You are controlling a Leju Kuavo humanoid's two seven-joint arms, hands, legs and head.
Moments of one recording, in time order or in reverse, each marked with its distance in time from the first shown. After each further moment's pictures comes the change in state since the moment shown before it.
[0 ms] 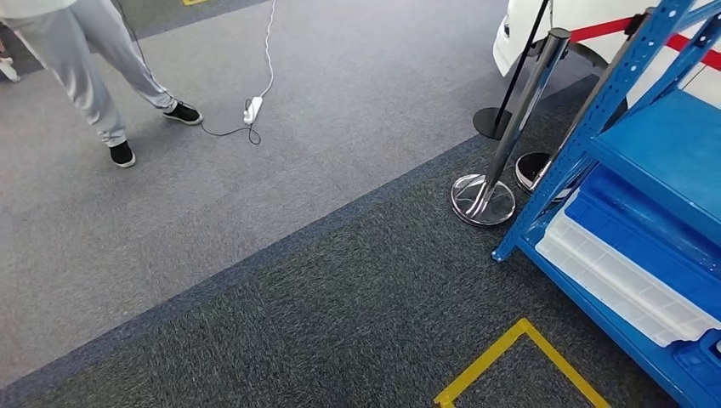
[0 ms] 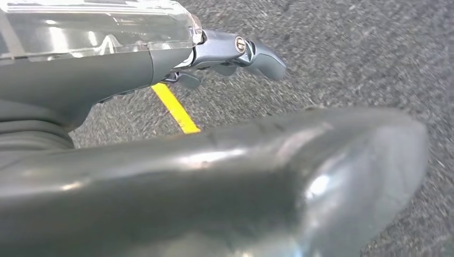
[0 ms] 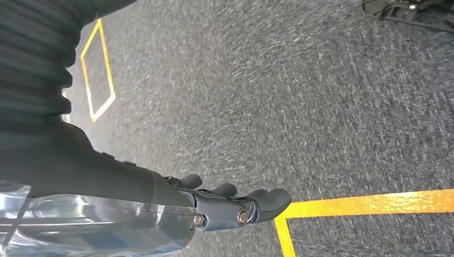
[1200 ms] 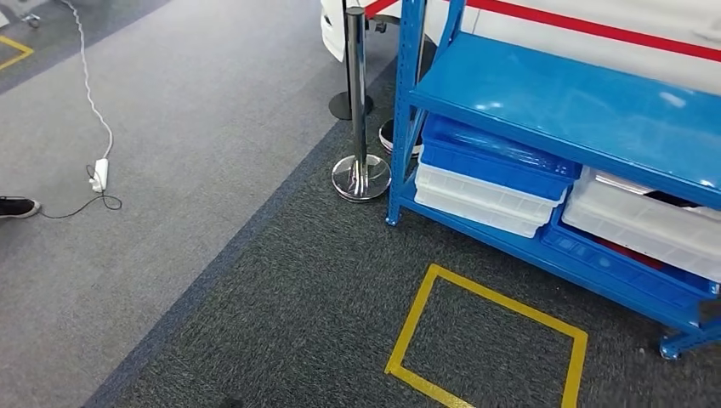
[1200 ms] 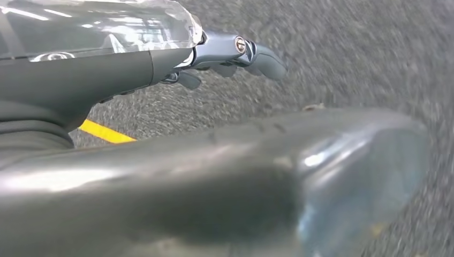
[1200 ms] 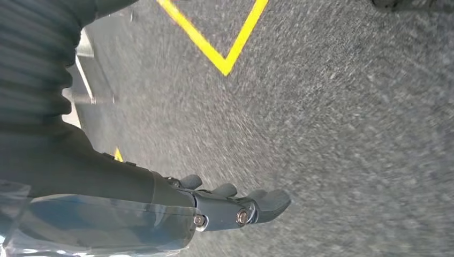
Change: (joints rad) left arm -0.020 0.009 -0.038 0.001 -0.041 -0.045 0.041; right arm 0.003 0.015 -0.020 -0.001 -0.033 -0.007 0.032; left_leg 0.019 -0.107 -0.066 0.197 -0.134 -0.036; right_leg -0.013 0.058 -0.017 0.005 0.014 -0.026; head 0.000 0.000
